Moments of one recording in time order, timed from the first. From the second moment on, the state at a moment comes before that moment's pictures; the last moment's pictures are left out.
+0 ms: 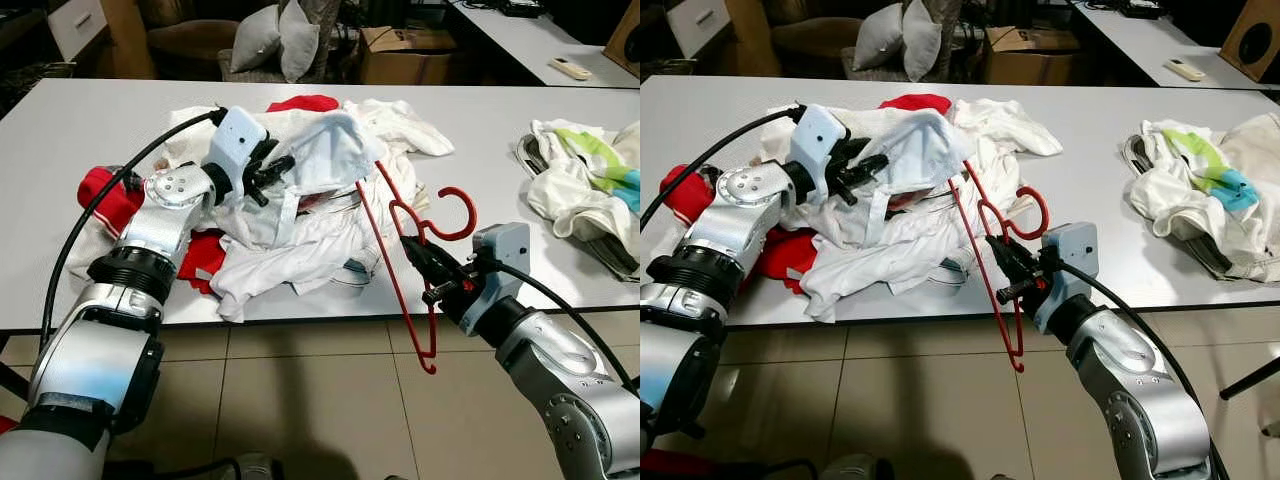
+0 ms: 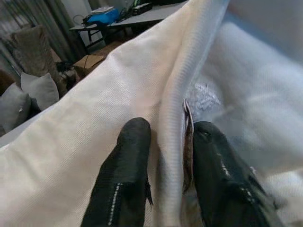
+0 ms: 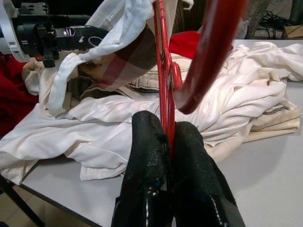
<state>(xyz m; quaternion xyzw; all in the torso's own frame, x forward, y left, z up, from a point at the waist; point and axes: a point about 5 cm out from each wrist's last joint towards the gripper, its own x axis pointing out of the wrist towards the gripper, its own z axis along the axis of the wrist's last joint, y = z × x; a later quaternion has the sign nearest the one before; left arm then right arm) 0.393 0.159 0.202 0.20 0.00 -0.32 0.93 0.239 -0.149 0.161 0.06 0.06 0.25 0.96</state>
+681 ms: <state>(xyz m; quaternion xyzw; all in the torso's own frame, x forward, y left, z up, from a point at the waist) 0.406 0.175 0.241 0.18 -0.04 -0.25 0.95 0.219 -0.170 0.155 -0.02 0.11 0.30 0.95</state>
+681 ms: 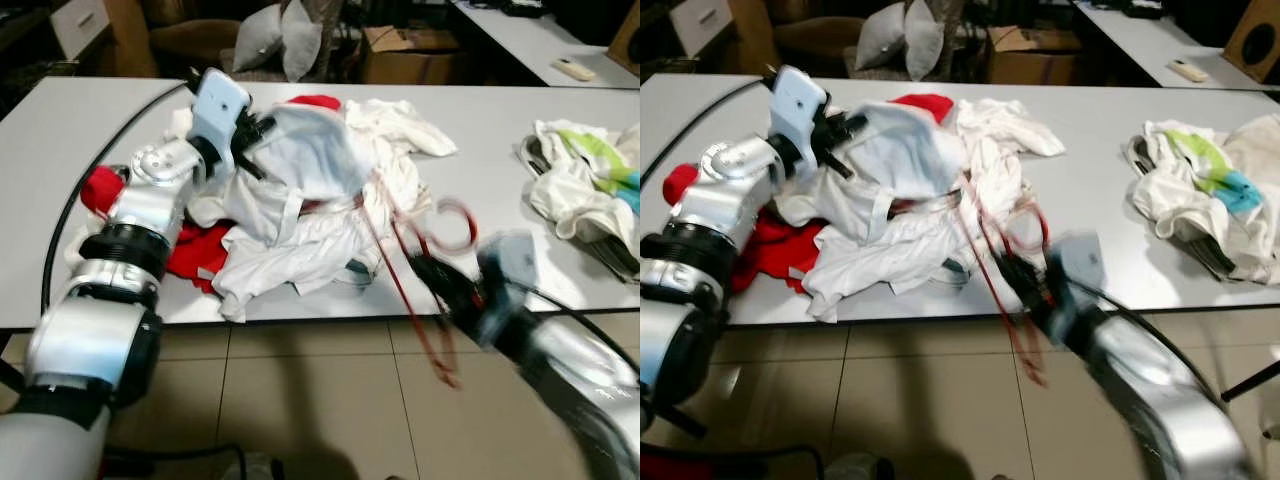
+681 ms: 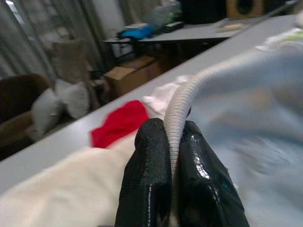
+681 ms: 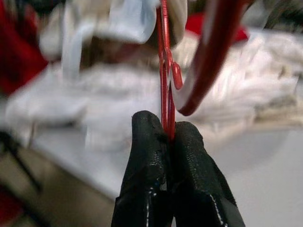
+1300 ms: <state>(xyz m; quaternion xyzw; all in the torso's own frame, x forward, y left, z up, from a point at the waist) 0.410 0.162 0.319 0.25 -0.13 -0.23 0.93 0.163 -0.218 0.195 -0.03 0.14 0.38 0.91</state>
